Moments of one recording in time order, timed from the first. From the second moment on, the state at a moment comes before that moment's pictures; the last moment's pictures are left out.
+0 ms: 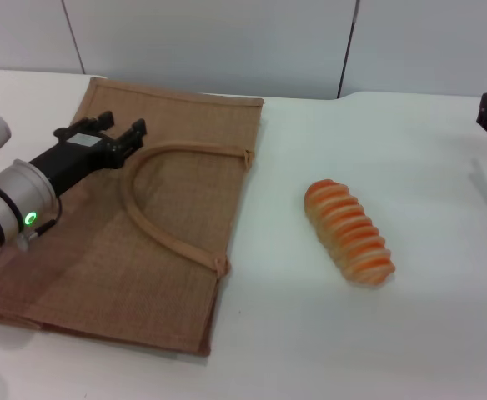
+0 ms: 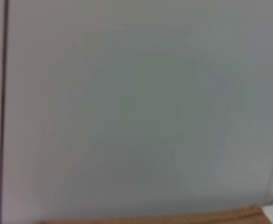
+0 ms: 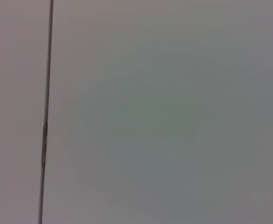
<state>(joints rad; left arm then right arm) -0.58 -1.99 1.37 0.13 -2.59 -0.96 2.38 0.56 2.02 -1.93 -0.24 0.53 -0.77 0.09</state>
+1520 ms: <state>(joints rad) -0.62 -1.90 1.24 0.51 -1.39 -0.78 1.36 0.57 2.02 -1.93 -0.25 0.53 -0.77 0.09</state>
